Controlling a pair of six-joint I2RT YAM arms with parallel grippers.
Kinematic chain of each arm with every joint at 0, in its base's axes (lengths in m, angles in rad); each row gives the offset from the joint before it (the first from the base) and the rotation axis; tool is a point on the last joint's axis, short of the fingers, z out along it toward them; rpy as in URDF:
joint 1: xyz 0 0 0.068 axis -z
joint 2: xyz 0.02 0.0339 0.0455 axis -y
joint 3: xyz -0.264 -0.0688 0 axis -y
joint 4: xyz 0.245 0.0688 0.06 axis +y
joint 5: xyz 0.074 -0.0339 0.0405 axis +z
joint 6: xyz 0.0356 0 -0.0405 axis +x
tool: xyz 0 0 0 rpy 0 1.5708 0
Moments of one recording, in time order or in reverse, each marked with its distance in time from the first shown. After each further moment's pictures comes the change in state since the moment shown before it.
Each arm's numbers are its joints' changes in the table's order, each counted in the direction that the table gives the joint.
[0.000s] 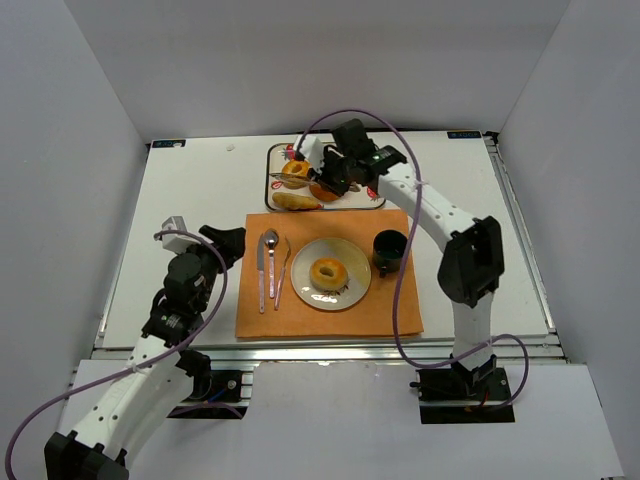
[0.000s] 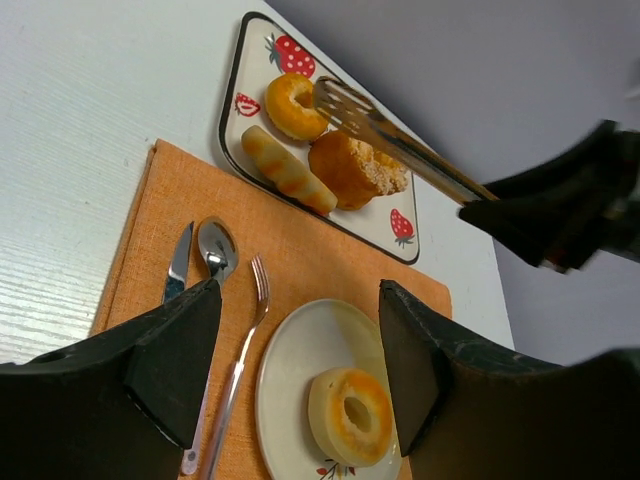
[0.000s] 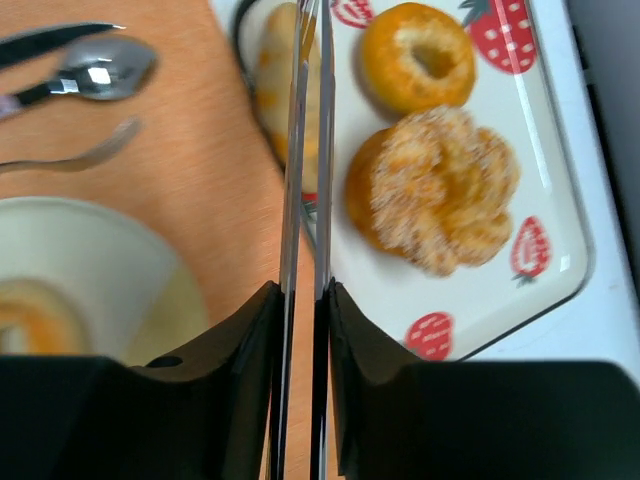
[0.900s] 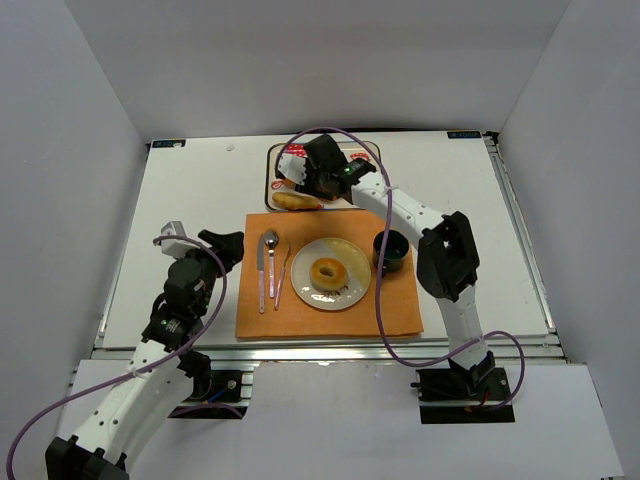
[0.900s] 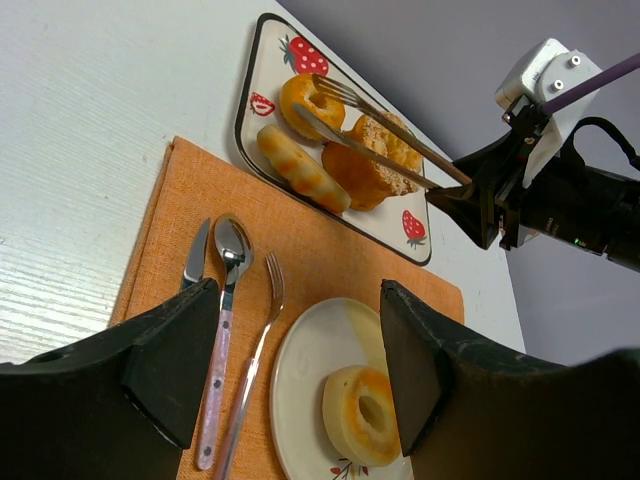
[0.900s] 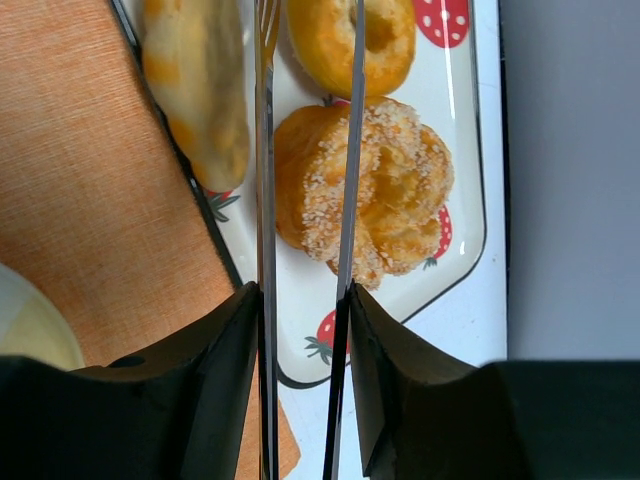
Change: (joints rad) left arm 0.000 0.053 -0.037 0.012 0.022 0.005; right arm -0.100 -0.189 0.100 -0.068 -0.363 -0.206
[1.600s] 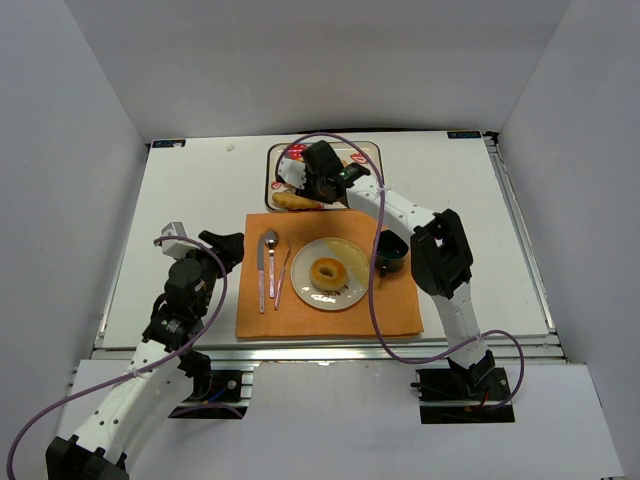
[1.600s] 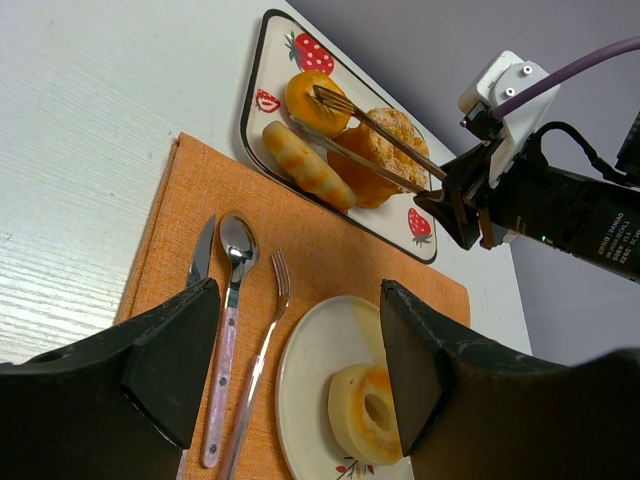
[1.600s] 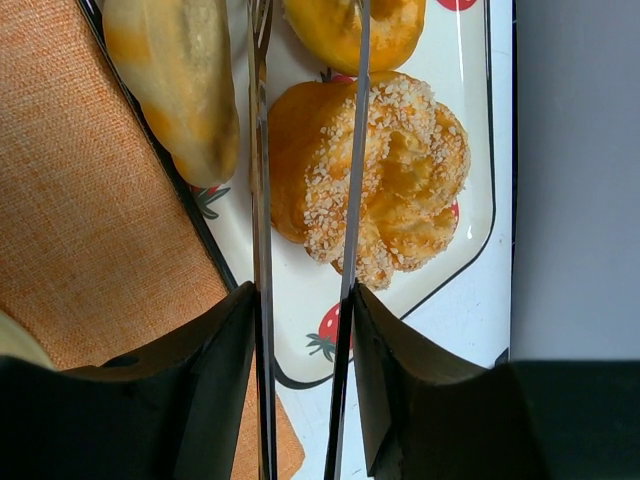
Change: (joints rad) left arm 0.000 0.002 -0.008 0.002 0.003 0.003; right arm -0.005 -0.050 -0.013 -0.039 -0.076 0.004
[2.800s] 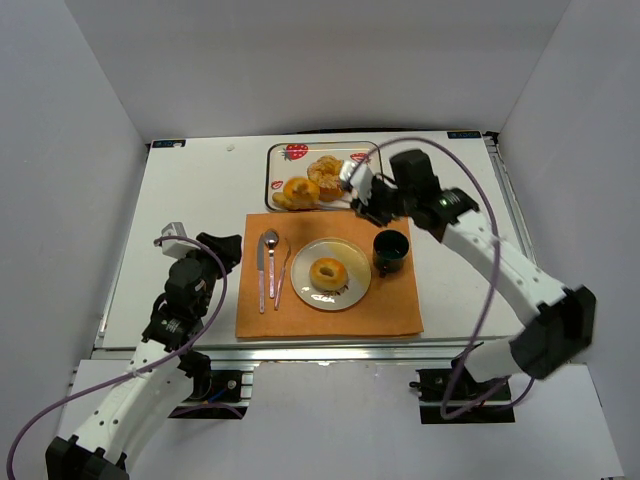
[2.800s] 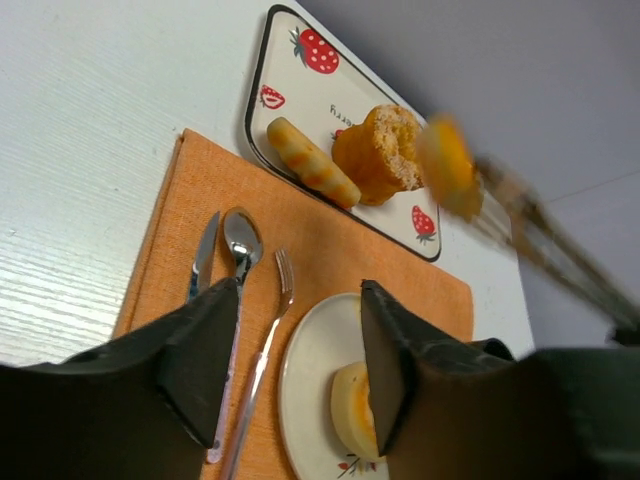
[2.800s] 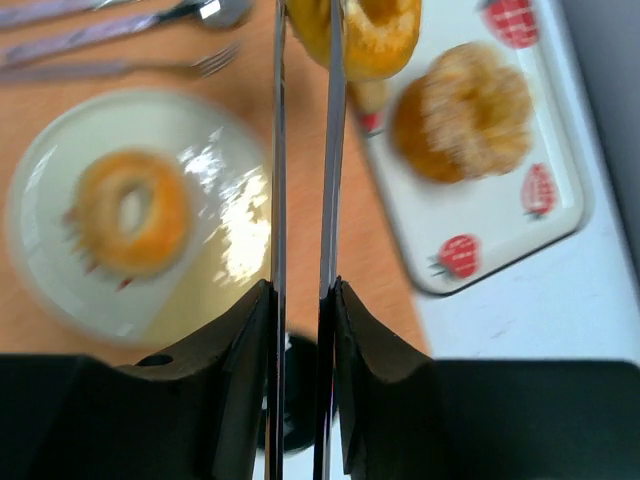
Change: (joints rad) left arm 0.000 0.000 0.004 0.018 0.002 -0.004; right arm 0.140 0.722 -0.560 -0.016 0.501 0.166
